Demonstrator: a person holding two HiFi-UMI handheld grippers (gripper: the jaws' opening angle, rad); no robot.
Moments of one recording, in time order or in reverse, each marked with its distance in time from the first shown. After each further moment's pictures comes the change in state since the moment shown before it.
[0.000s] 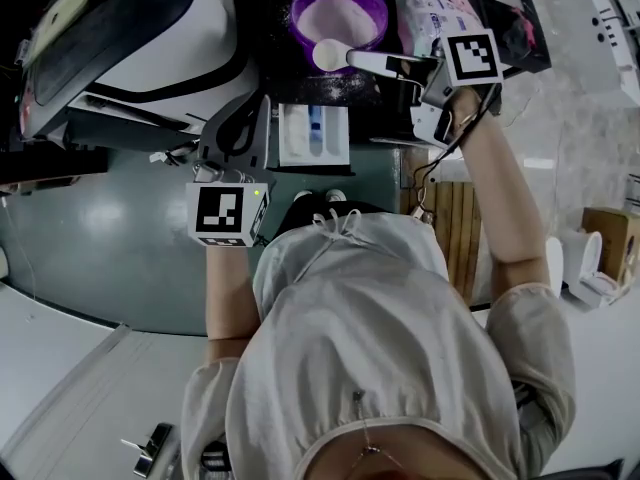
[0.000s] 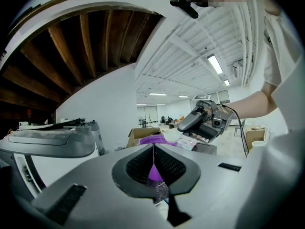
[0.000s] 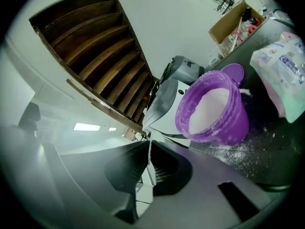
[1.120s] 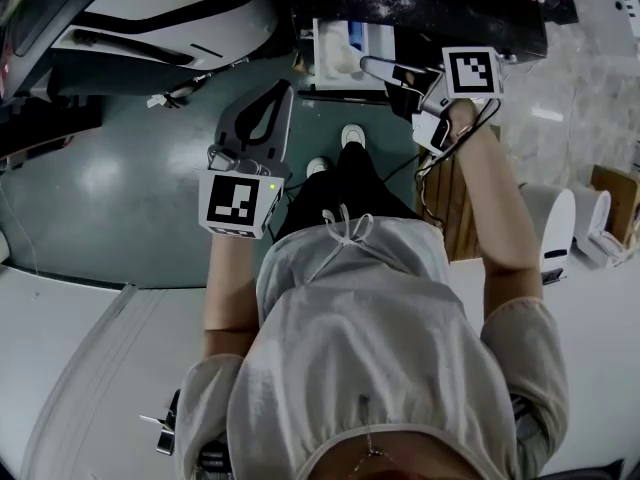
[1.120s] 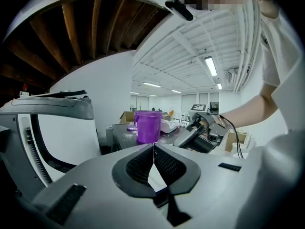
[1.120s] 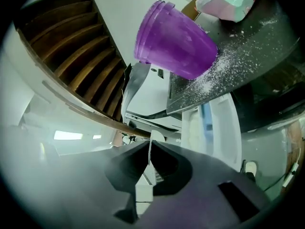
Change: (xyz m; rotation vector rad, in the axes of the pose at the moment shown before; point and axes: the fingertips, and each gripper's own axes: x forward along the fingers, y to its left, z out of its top) left arm -0.094 -0.003 -0.110 -0.085 0.120 -0.141; right arm 0.072 -0.073 -0.169 0.256 -0.020 -0.183
